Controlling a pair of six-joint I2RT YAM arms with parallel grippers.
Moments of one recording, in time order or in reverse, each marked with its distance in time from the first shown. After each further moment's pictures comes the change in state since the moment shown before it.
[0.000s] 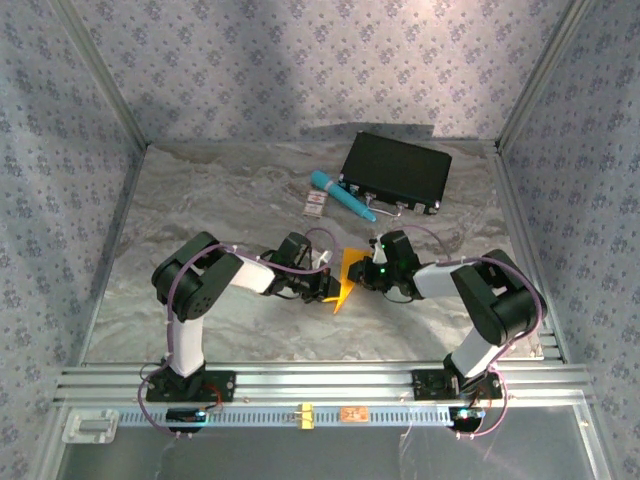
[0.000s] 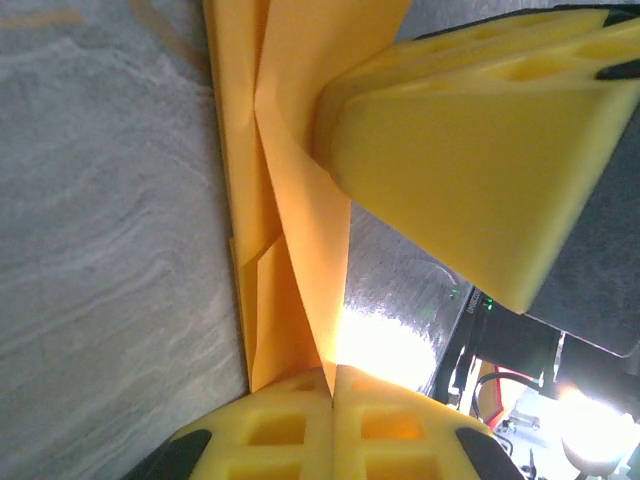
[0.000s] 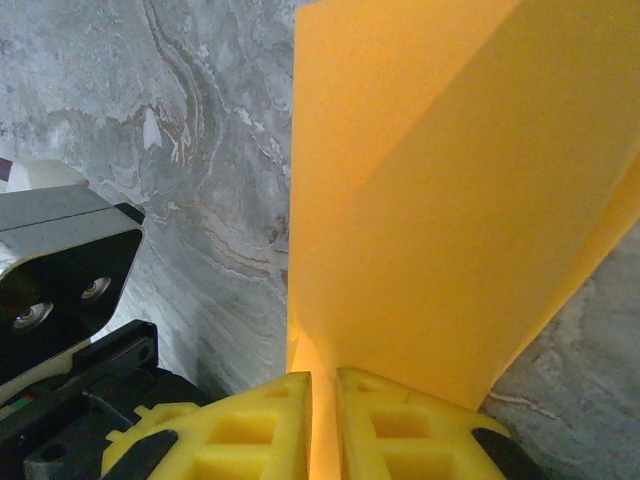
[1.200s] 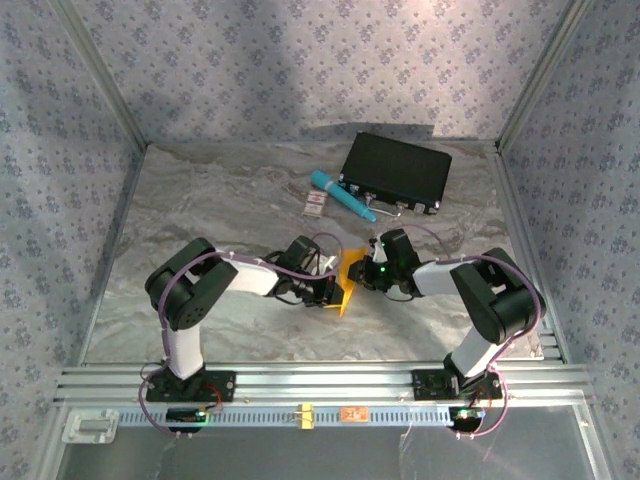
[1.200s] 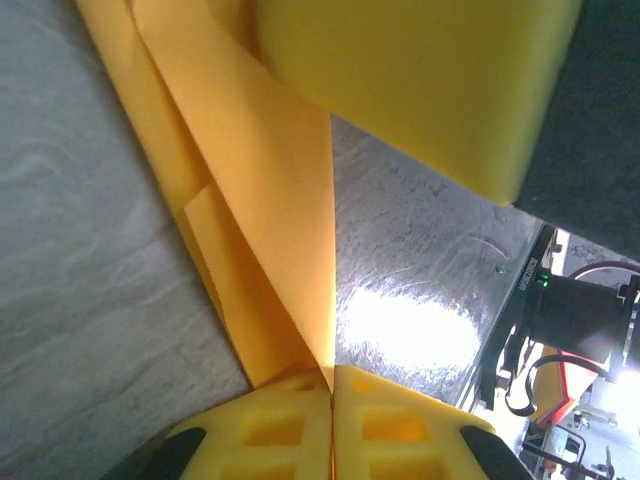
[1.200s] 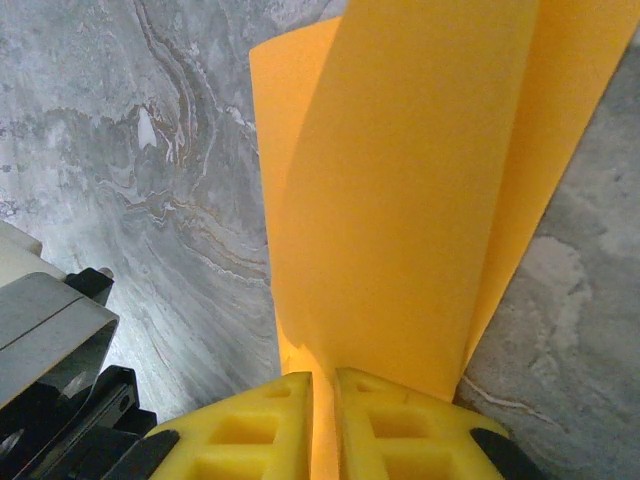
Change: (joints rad) left arm -0.066 -0.072 0.029 -0.198 -0.100 0.116; right arm -0.005 0.011 0.018 -0.030 -0.019 0.004
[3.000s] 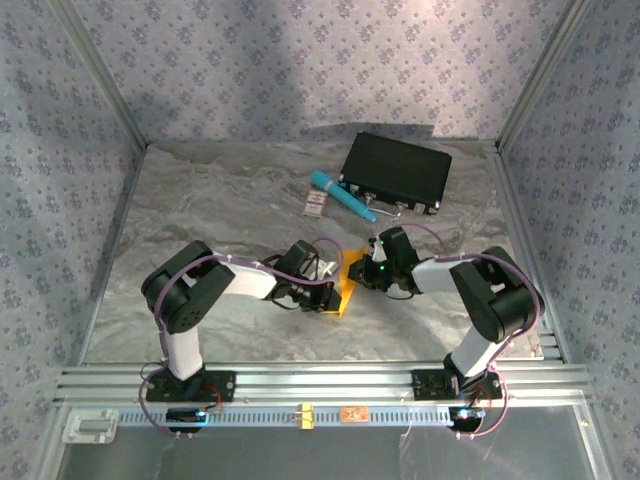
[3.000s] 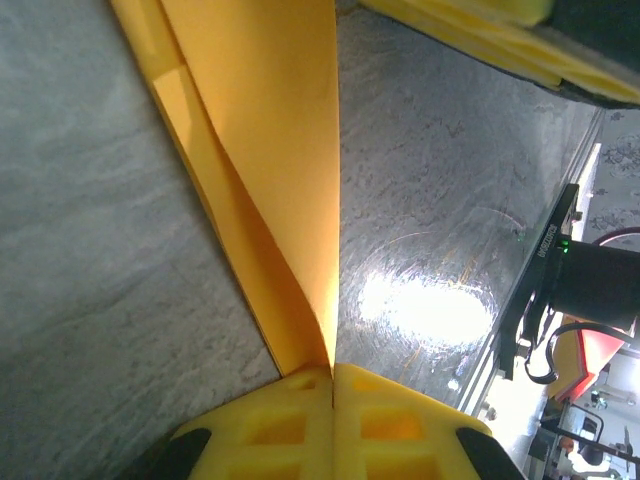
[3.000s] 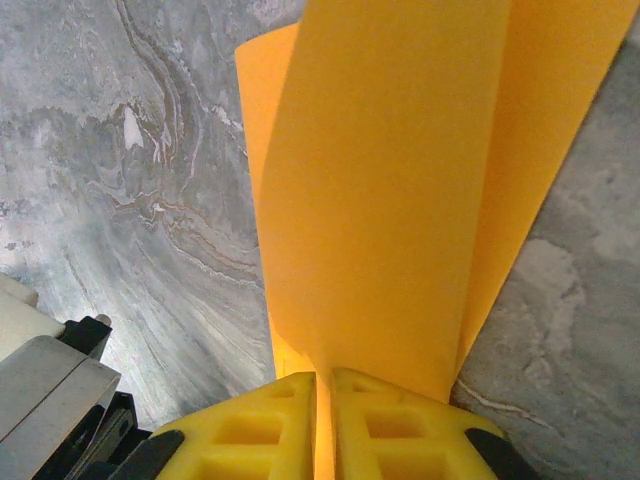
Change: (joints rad) left arm -0.015 -0.027 -0.035 -0.035 0.005 0.054; right arm -0.001 0.013 0.030 -0.054 -0.003 0.000
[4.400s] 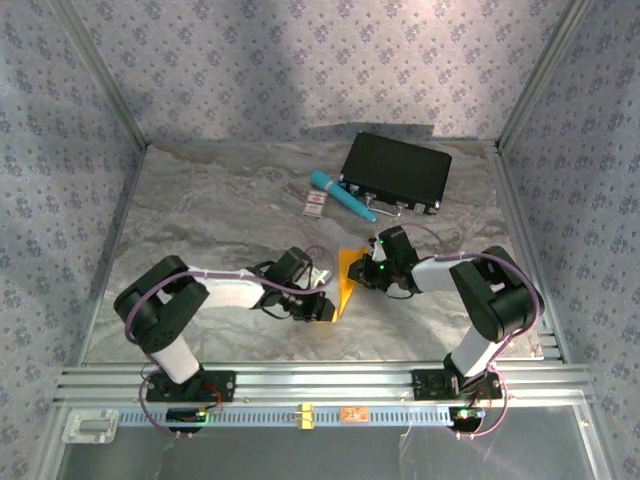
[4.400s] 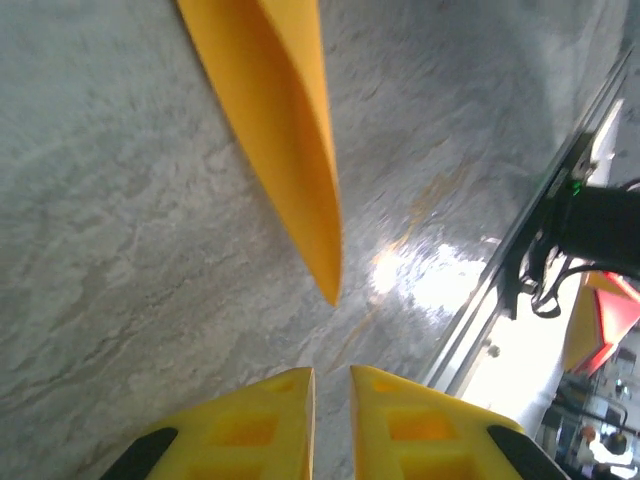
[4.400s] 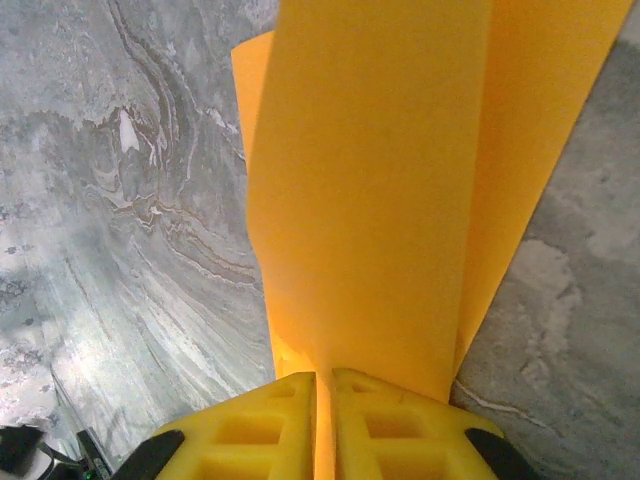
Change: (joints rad) left arm -0.023 -0.199 -0.089 -0.123 -0.055 0.012; right arm 0.000 0.003 0.009 -0.013 0.001 0.017
